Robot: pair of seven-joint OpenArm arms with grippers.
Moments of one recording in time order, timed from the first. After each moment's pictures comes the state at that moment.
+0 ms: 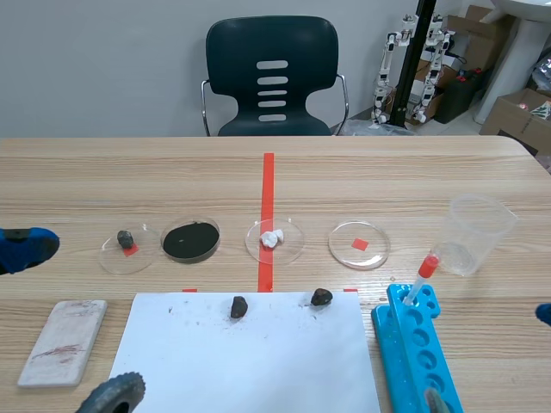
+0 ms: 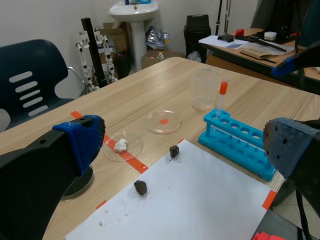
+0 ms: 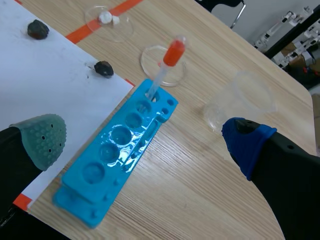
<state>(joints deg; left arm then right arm) 62.6 -25.3 -10.3 119.7 4.2 -33.4 -44.4 -65.1 21.9 5.2 111.6 -14.9 -1.2 28.1</state>
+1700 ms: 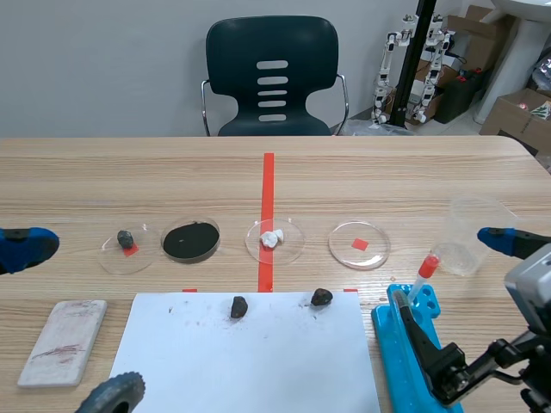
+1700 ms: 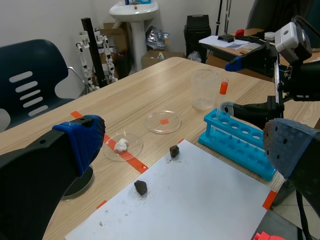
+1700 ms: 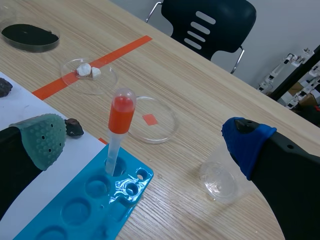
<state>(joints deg) 62.6 -25.3 -10.3 119.7 4.2 -33.4 -44.4 -37.5 21.9 3.7 93.5 -11.0 12.4 35.4</state>
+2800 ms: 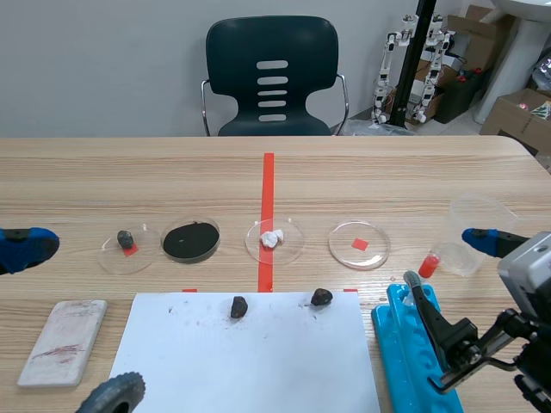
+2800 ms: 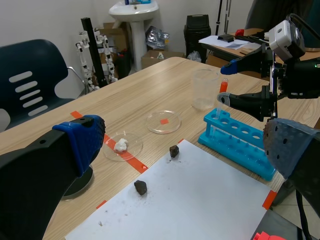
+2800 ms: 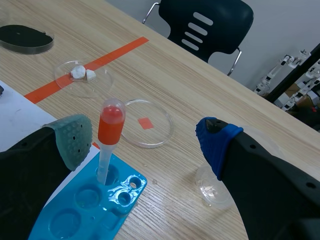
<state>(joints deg) 62.6 -25.3 -10.3 119.7 4.2 -33.4 -44.4 -36.0 21.9 3.5 93.5 -11.0 12.3 34.0</state>
